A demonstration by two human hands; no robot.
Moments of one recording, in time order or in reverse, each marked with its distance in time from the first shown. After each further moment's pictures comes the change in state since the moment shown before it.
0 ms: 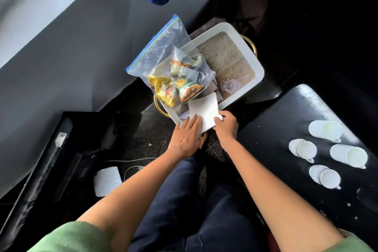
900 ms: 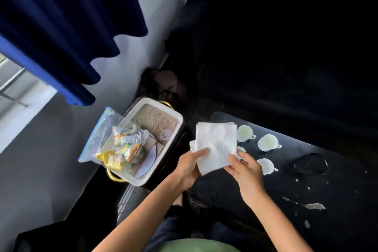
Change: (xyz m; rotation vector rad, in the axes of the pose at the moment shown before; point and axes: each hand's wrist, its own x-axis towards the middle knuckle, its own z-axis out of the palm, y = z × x) left_hand -0.063 0.218 -0.055 -1.456 -0.370 -0.095; right_hand -0.155 0.056 -0.234 1.009 0.199 -0.086
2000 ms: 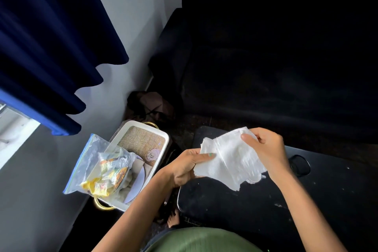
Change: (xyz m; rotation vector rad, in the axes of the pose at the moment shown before) left_hand -0.022 0.050 0.061 0.328 -0.364 -0.013; right_hand 0.003 -0.121 -0.044 -0.605 0.077 -0.510
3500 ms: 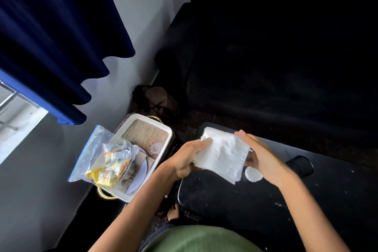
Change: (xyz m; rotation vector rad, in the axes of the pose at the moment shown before) left_hand 0.003 -0.002 -0.001 0.001 0.132 0.078; right_hand -0.005 0.009 0.007 0.376 -0.471 0.454
